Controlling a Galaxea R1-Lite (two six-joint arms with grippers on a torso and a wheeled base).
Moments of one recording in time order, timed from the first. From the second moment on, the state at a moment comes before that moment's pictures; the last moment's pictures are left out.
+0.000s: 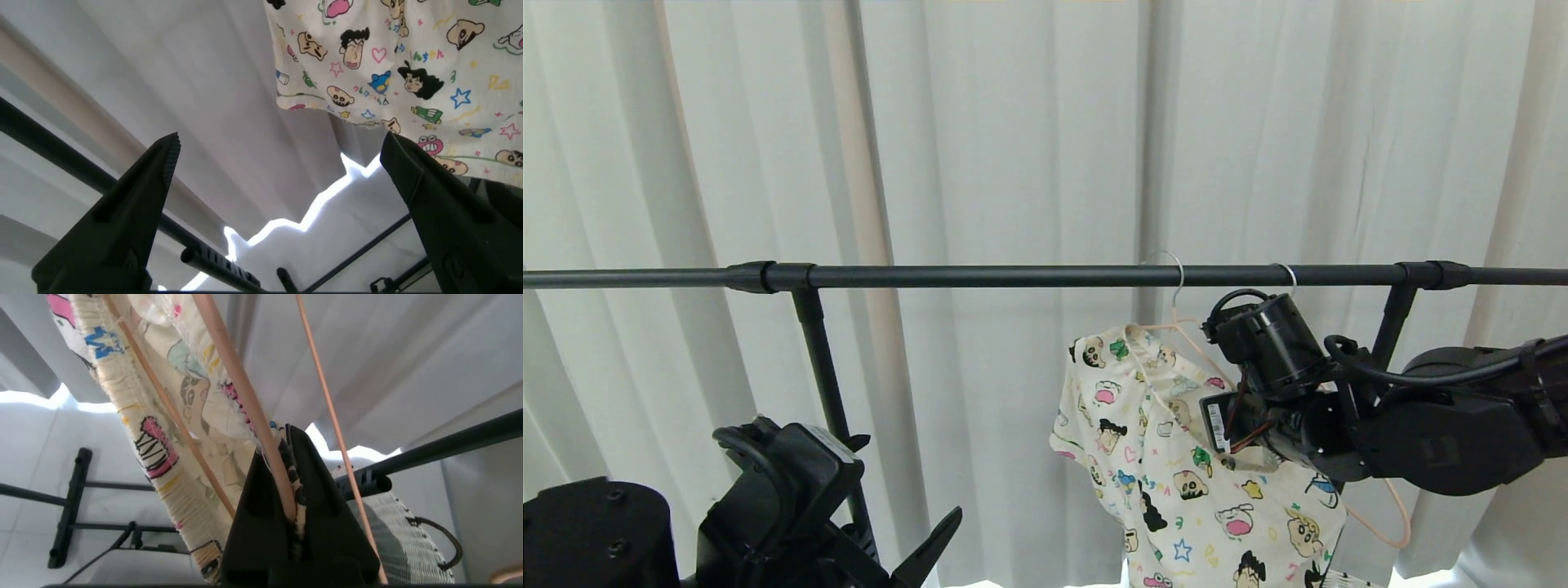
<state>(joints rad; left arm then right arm) -0.76 1.30 -0.21 -0.73 0.30 0.24 0.75 1.83 -1.03 -0.02 -0.53 0.33</state>
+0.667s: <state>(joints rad) -0.76 1.30 -0.21 -0.73 0.30 0.24 0.75 1.83 -1.04 -0.02 -0.52 0.27</state>
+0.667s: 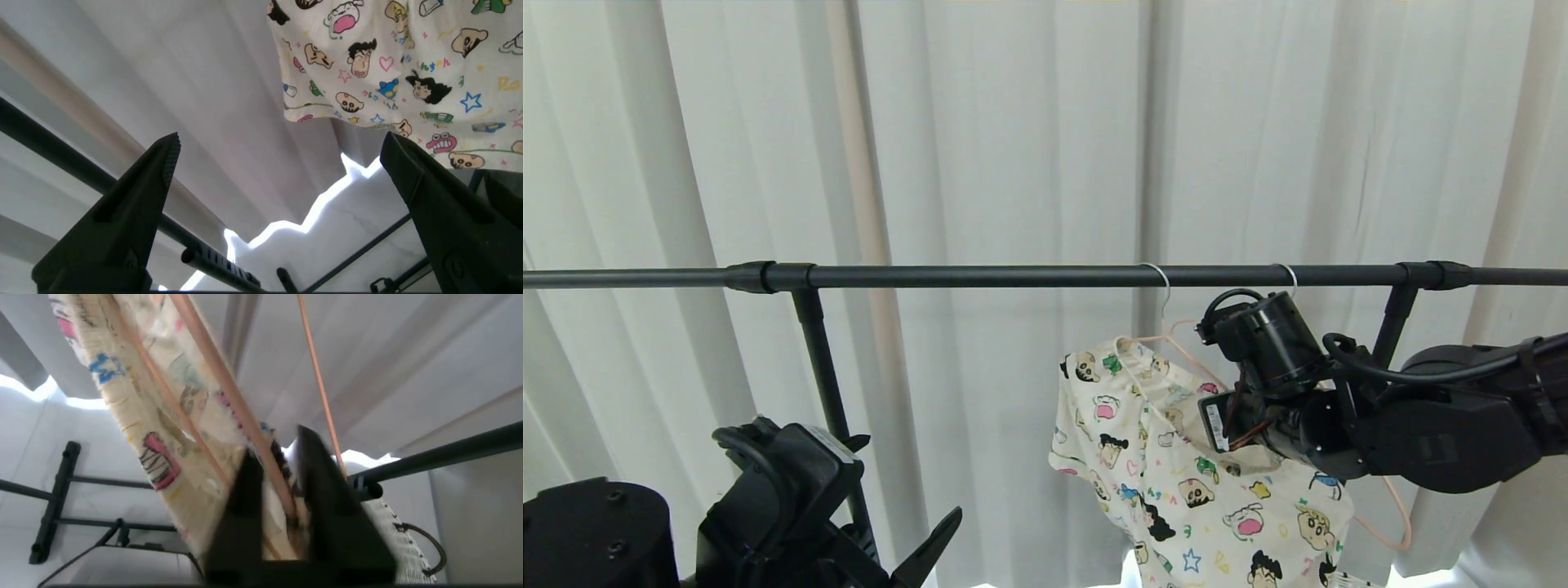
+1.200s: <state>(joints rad) -0.71 1.30 -0.22 -0.73 0.30 0.24 0.75 1.73 -1.04 0.00 -0.45 0.27</state>
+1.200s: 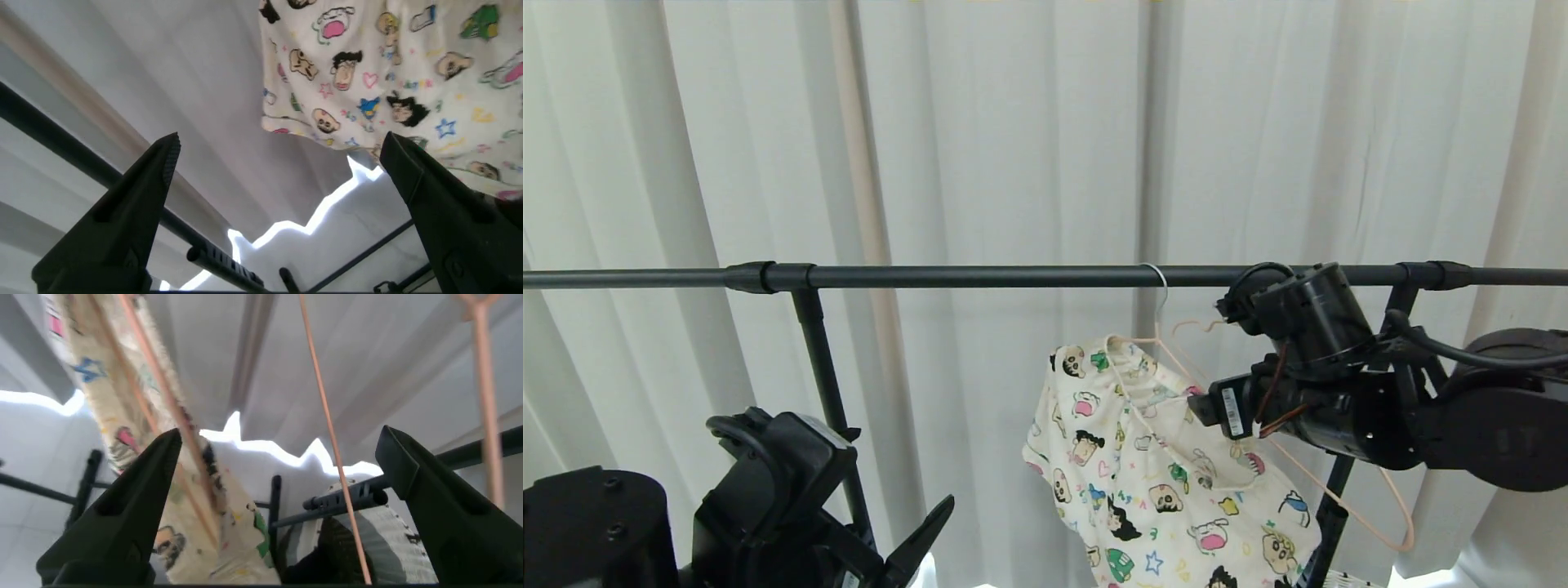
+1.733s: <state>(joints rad) -0.63 1.30 -0.24 -0.73 0.31 0.25 0.75 1.48 -1.03 0.05 -0.34 0.23</state>
